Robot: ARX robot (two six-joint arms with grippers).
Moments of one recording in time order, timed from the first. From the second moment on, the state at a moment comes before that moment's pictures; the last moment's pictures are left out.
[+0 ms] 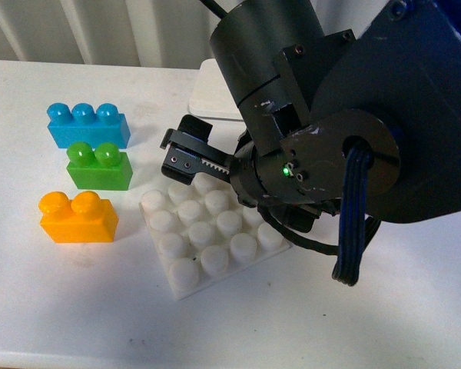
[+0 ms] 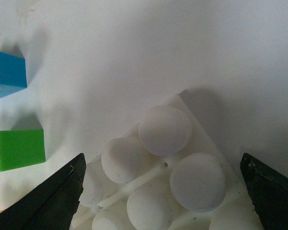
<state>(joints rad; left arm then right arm) 0.00 0.00 0.01 0.00 0.00 0.00 0.62 2.11 1.03 0.22 0.04 0.84</state>
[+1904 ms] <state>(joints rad) 0.00 0.00 0.01 0.00 0.00 0.00 0.00 0.01 0.01 0.00 0.00 0.00</state>
